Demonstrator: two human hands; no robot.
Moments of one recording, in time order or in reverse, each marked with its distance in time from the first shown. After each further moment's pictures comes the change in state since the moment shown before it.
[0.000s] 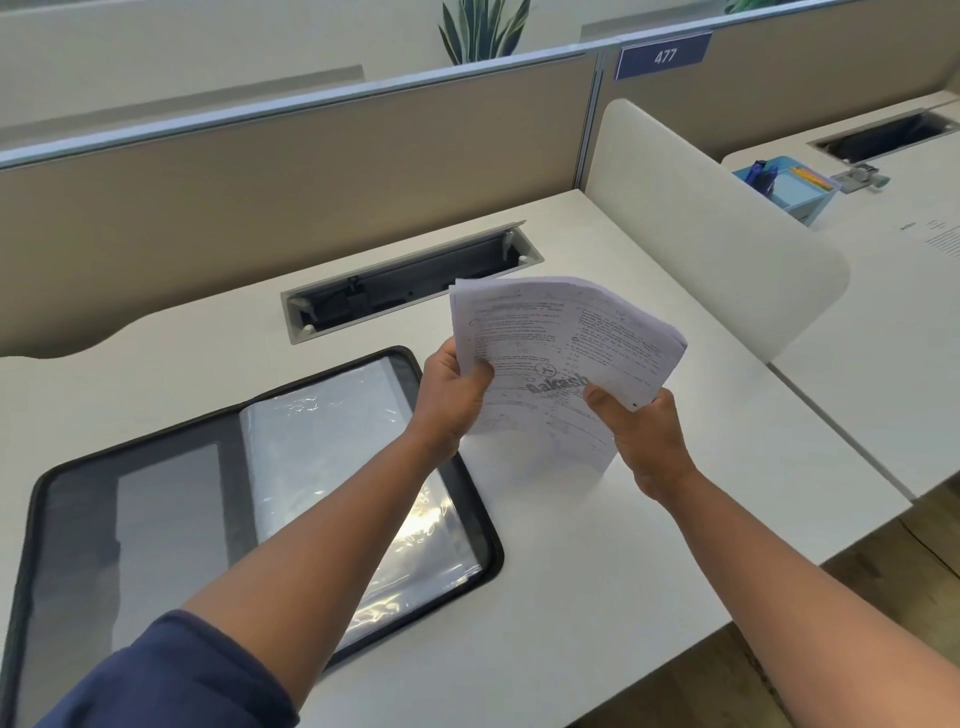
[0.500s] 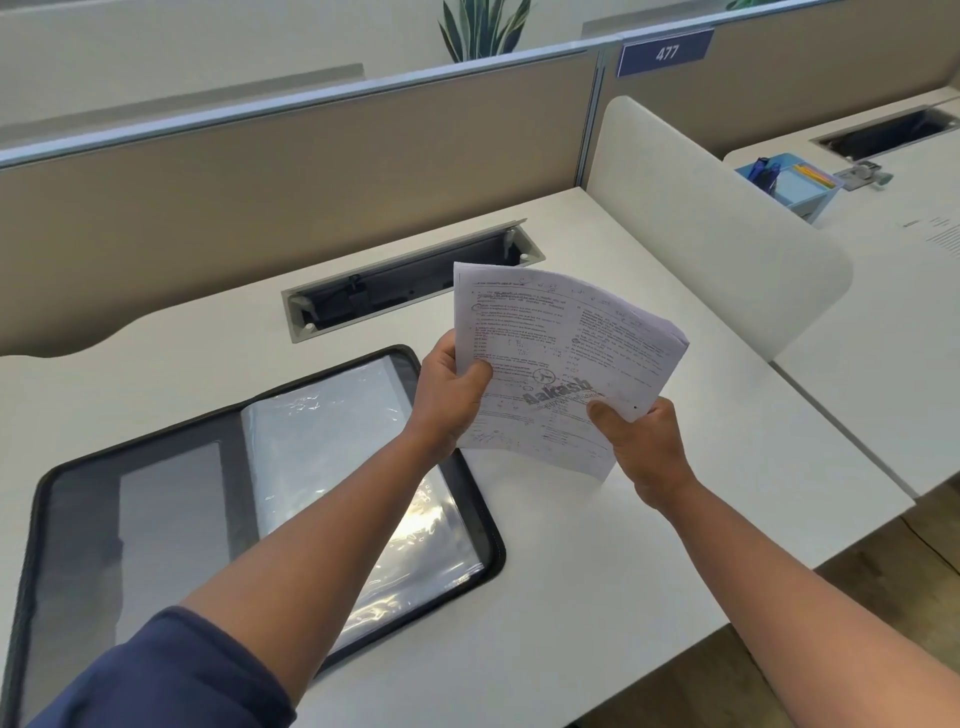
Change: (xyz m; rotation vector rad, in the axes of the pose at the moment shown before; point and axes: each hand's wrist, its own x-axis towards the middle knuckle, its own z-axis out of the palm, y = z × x) left_hand 0.000 -0.003 -0.004 0.056 0.005 0.013; right_hand -0.008 0.007 0.002 -0.072 0.019 0.040
